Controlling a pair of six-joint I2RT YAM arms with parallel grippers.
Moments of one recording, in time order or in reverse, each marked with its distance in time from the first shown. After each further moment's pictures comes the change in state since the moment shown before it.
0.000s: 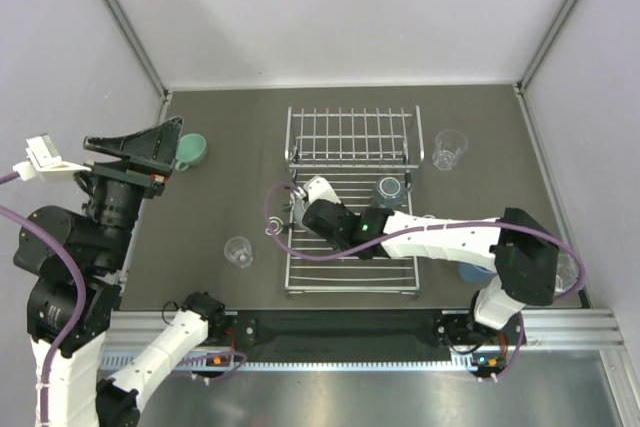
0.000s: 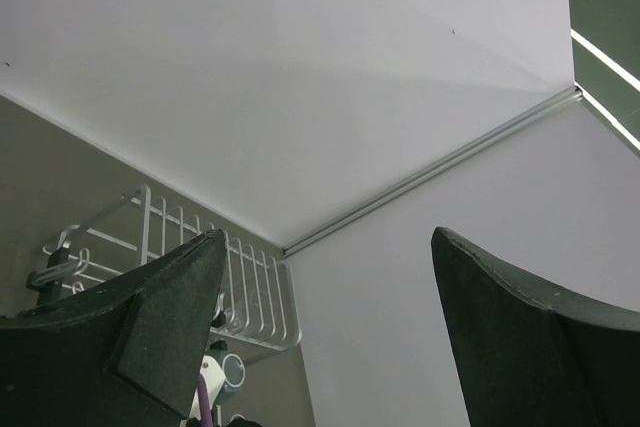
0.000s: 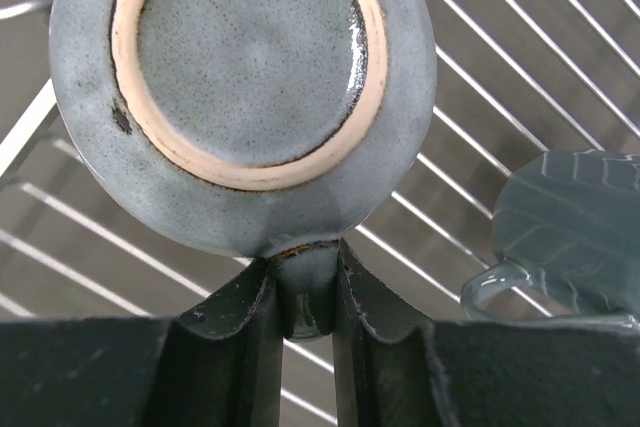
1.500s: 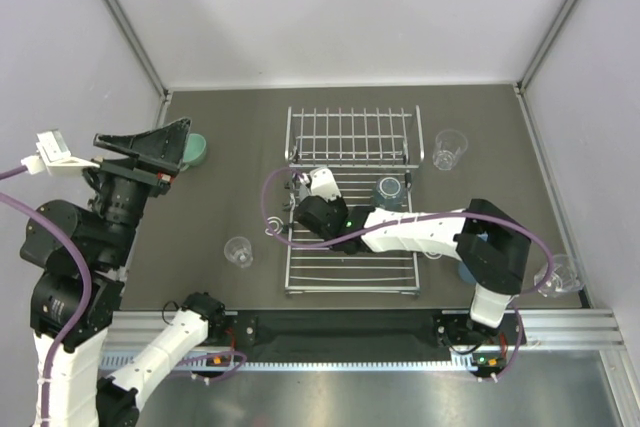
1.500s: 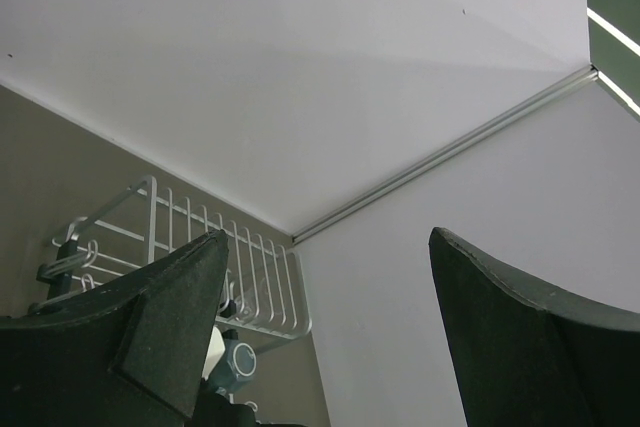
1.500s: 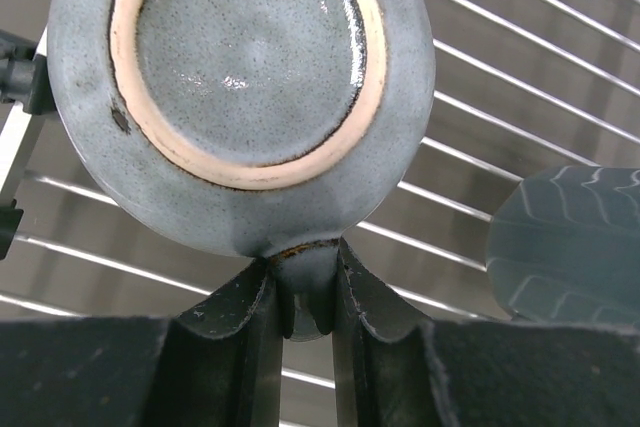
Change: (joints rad) left arm -0.007 0.010 -0.009 -0.005 0.018 0.026; right arm -0.050 0.161 0.026 0.140 0.210 0.158
